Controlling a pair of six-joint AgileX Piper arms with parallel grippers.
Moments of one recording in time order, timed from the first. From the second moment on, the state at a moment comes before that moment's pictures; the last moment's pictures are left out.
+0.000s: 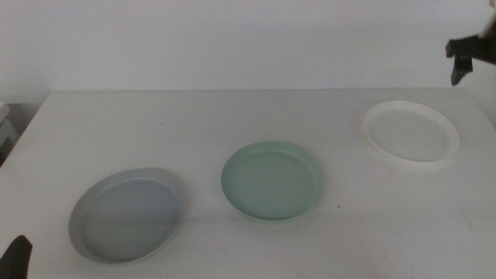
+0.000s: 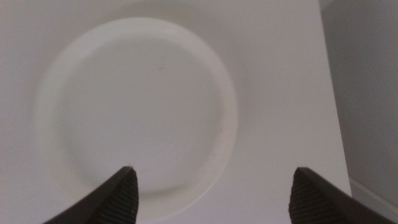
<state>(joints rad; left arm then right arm) 0.00 -0.01 0.03 0.05 0.14 -0.17 -0.09 2.03 -1.96 -0.06 1.18 0.13</state>
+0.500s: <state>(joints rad) 0.00 -0.01 0.03 0.05 0.14 -0.17 -0.18 2.28 -1.96 0.03 0.98 0.11</state>
